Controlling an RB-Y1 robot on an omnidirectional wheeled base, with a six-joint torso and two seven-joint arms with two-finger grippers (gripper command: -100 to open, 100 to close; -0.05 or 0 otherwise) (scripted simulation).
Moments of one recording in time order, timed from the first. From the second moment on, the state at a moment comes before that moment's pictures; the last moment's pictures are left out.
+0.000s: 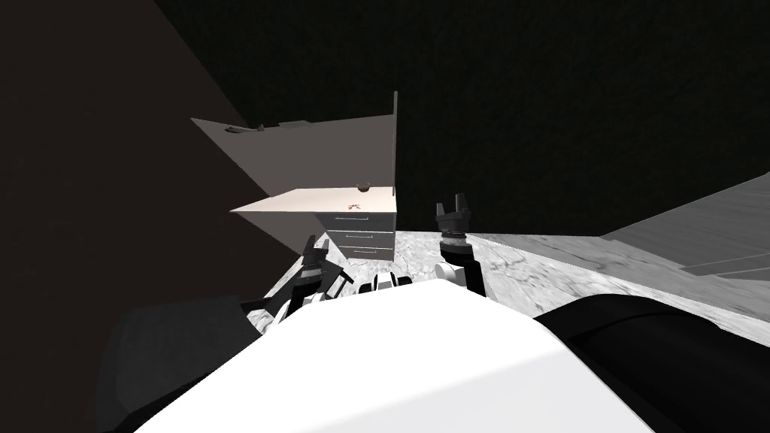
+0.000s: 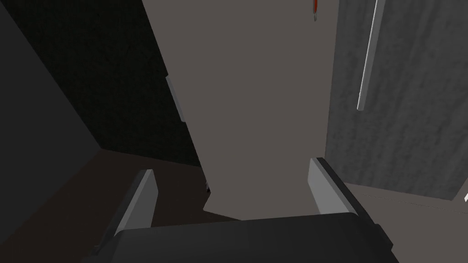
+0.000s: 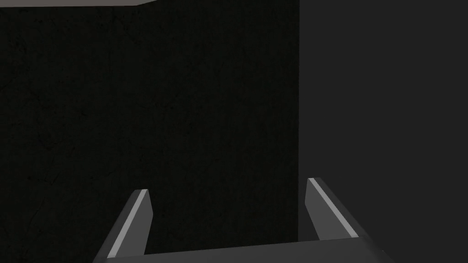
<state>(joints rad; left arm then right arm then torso) 0.46 0.25 0.03 -1.85 0.01 -0.62 0.23 0.53 -0.03 -0.03 -2.37 -0.09 -0.46 -0.02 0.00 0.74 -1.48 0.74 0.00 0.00</state>
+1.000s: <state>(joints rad) 0.43 0.40 0.08 -1.60 0.00 -0.64 0.29 0.53 -0.03 -0.03 -2.37 -0.09 -0.46 -0.02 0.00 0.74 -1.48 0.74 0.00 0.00</state>
